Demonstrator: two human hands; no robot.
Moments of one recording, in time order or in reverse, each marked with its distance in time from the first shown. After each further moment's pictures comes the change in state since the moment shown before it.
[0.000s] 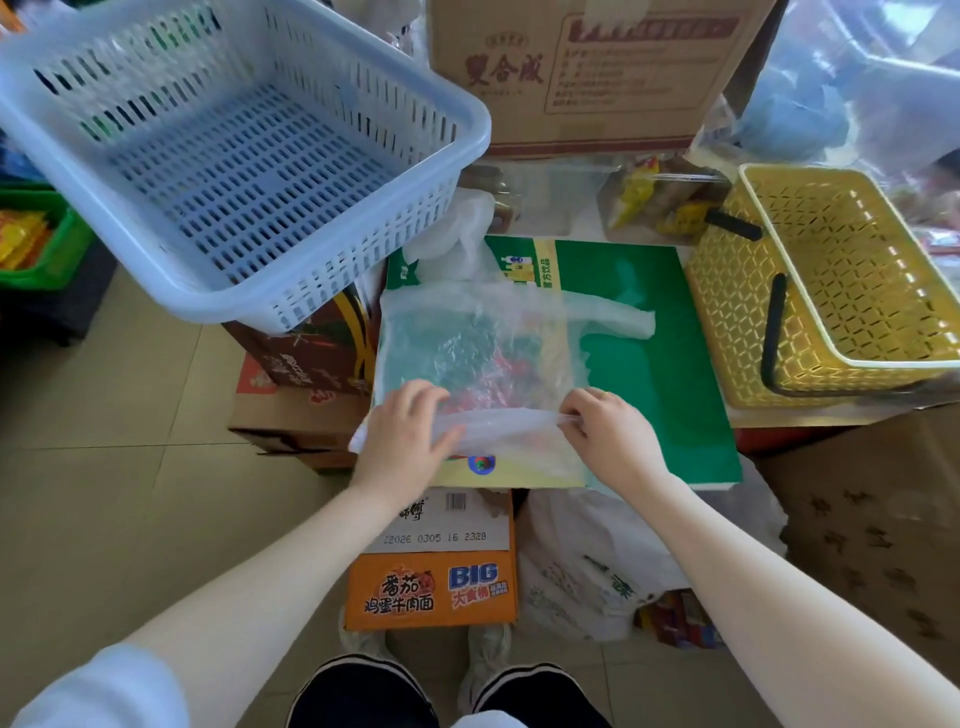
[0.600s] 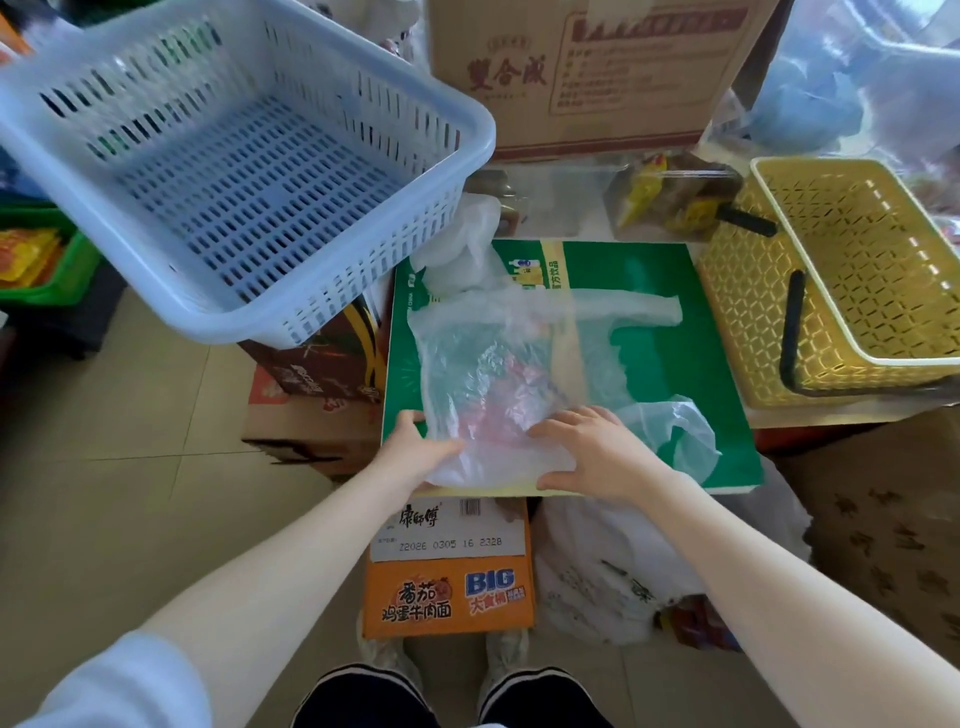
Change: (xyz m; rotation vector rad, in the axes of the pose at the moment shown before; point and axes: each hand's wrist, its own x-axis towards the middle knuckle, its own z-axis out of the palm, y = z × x) left_hand 0.022 -0.010 0.009 -0.647 -0.394 -0.889; right_hand 0.010 -0.014 0.001 -0.082 -0.398 -0.227
